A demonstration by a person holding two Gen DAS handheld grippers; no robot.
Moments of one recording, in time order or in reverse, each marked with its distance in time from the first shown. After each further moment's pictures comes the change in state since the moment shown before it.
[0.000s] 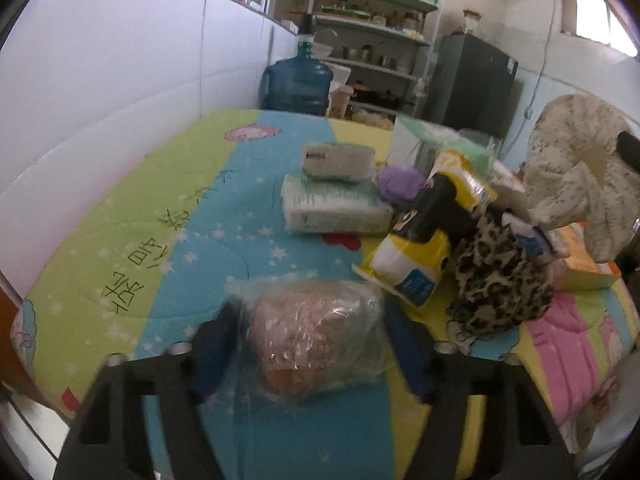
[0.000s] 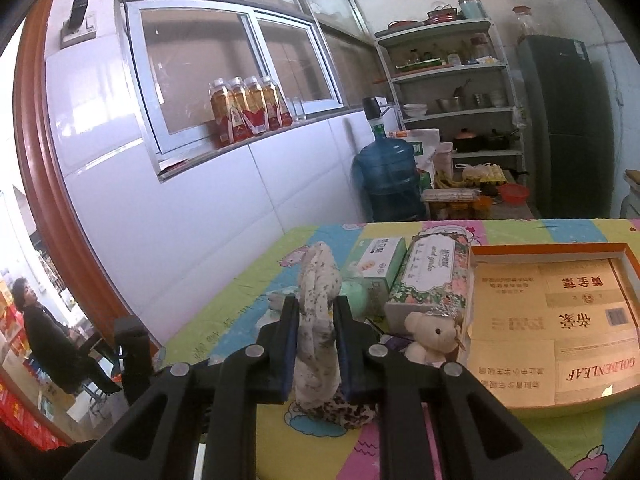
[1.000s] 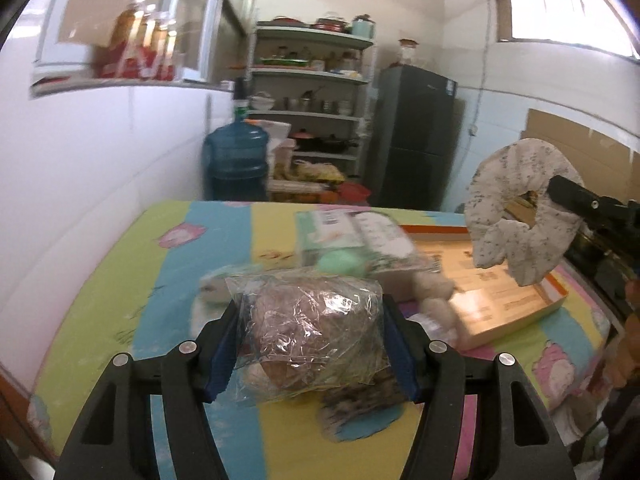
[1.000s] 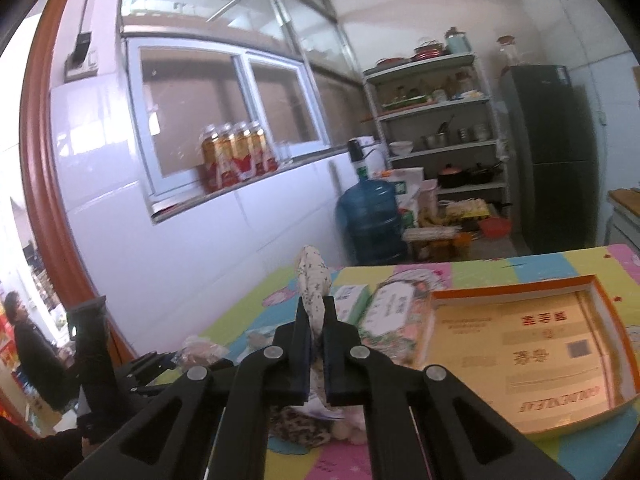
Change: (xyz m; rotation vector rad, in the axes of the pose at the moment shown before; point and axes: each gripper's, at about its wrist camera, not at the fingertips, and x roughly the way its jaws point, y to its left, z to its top) left arm -0.066 -0.083 0.055 0.145 -0.177 -0.155; right arm -0.052 -0.037 0.022 0.008 -0.169 -0.064
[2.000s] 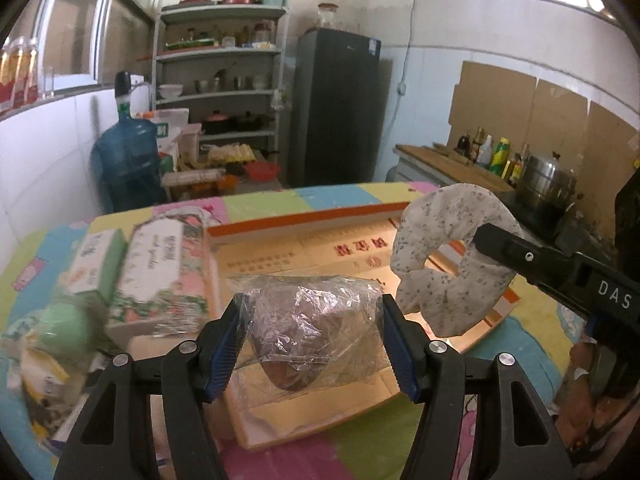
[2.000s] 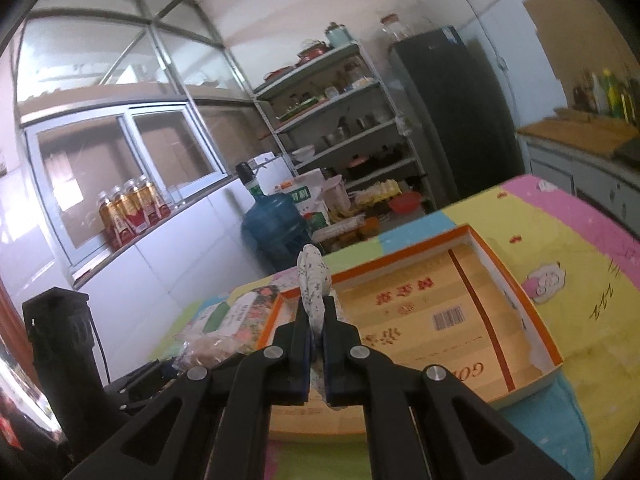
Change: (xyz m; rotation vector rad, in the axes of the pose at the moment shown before) left arm 0.112 -0.196 0.014 0.131 0.112 -0.187; right arm -0.035 -0.178 -0.034 0.306 -0.027 -0.183
